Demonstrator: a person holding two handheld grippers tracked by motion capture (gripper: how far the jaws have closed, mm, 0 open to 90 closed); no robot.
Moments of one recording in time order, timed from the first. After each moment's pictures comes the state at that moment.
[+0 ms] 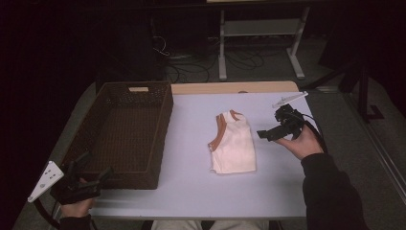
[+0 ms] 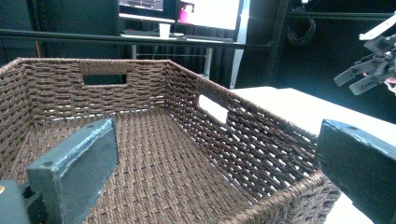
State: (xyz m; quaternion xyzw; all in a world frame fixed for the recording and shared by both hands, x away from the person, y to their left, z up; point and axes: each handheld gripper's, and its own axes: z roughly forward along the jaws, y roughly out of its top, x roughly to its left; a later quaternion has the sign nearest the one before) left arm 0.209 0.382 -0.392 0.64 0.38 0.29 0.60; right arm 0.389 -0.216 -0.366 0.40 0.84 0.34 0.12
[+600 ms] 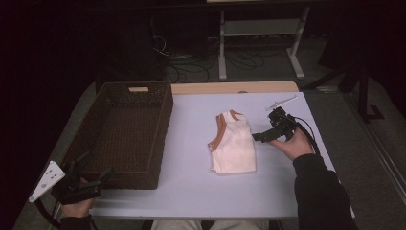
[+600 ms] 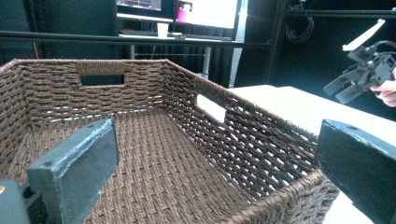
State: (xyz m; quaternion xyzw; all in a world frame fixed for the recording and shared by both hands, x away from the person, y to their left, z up) left arm 0.209 0.380 -0.391 0.64 0.38 0.29 0.60; right arm 0.401 -0.204 -0.393 0.42 0.84 0.32 0.09
